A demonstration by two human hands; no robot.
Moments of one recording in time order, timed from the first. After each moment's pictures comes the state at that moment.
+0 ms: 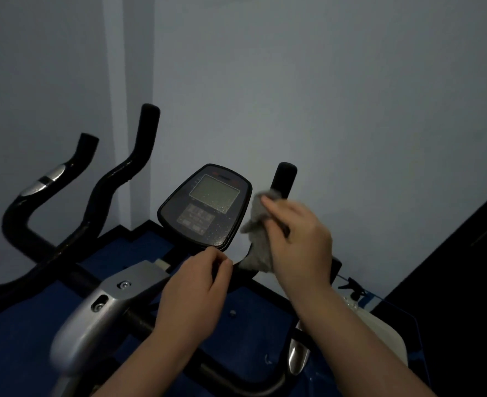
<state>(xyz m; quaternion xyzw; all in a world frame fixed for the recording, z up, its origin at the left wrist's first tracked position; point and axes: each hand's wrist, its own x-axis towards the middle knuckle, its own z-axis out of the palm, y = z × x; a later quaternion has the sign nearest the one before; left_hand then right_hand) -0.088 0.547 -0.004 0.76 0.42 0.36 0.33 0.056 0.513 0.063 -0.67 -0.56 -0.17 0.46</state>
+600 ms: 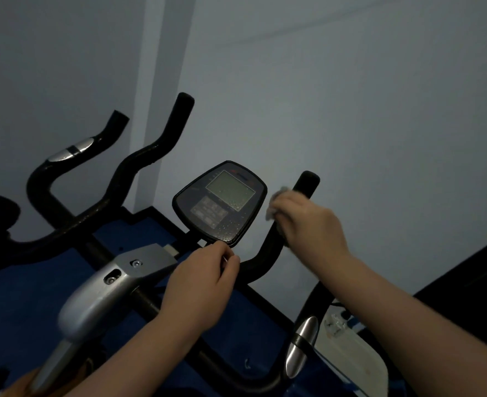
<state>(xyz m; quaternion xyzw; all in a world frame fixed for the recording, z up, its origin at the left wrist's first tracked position) -0.092 0.546 -0.004 0.74 0.45 0.37 0.33 0.086 0.537 0.090 -0.66 -0.71 -0.18 0.17</state>
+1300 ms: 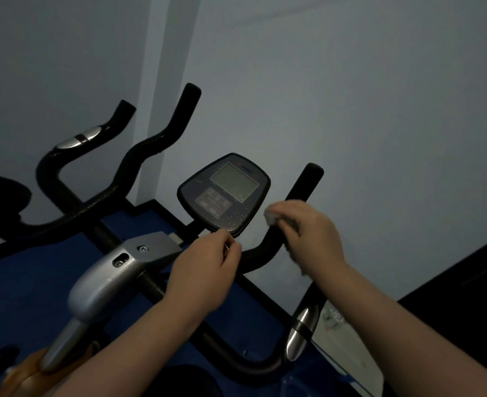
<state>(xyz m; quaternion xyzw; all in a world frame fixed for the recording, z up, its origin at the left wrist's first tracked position) -0.092 0.546 -0.008 0.74 0.46 0.38 0.32 0.080 0.521 0.074 -0.66 -0.68 -0.09 0.29</state>
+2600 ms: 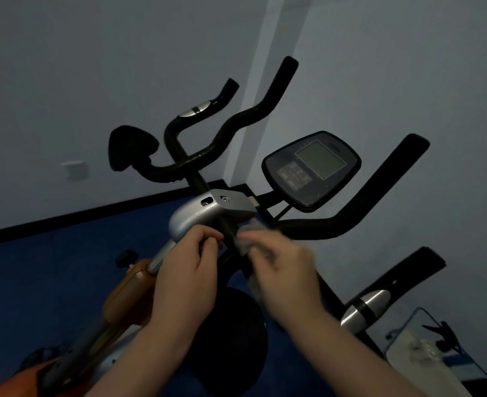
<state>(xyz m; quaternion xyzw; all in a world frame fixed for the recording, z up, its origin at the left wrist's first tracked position) -0.164 0.452 -0.036 0.50 0.62 0.52 0.32 -0.025 0.466 -0.006 -0.55 -0.73 0.20 0.36</state>
